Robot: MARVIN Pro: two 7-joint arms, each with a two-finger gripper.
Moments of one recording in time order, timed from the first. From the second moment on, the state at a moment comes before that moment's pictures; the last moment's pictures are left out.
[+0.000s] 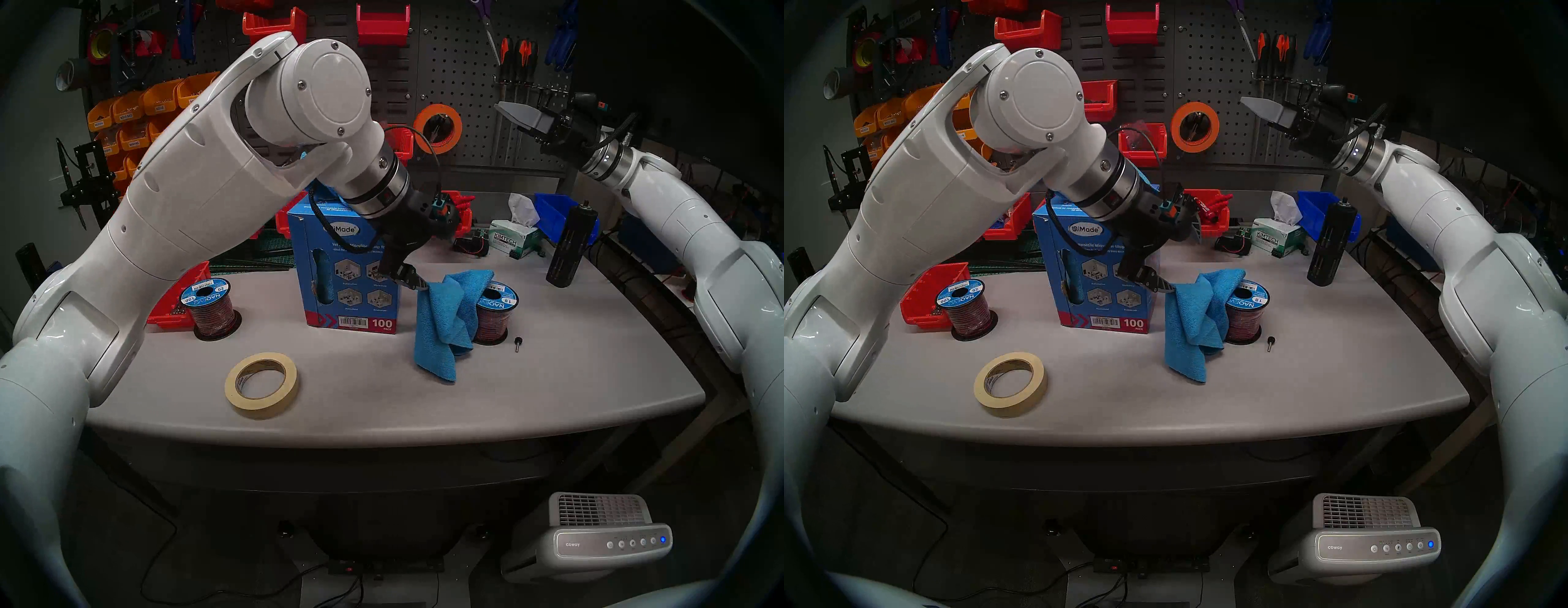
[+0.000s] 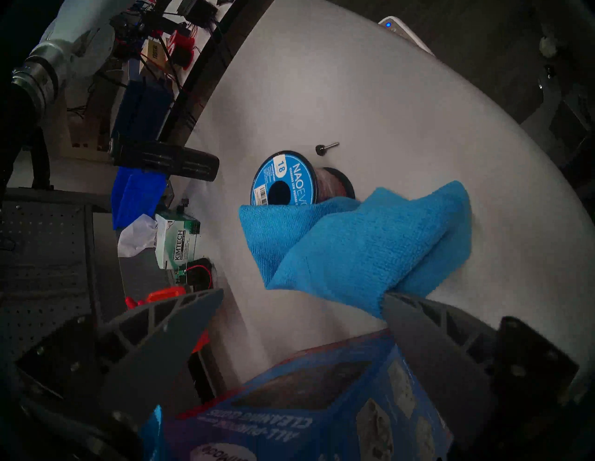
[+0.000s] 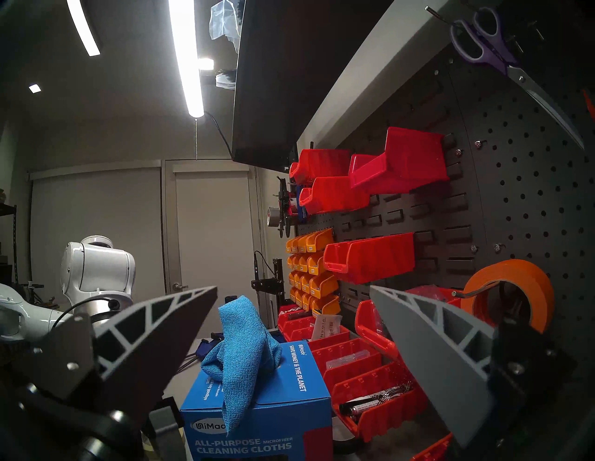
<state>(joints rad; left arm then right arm) 0.29 -1.05 -0.73 -1.76 0.26 0.38 -1.45 -0.09 -0.97 0.46 -0.44 1.46 0.15 1.48</state>
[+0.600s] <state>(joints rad) 0.24 -1.09 -0.67 -1.69 0.27 0.30 -1.49 -0.09 -0.98 0.47 -0.44 1.47 0.17 1.48</state>
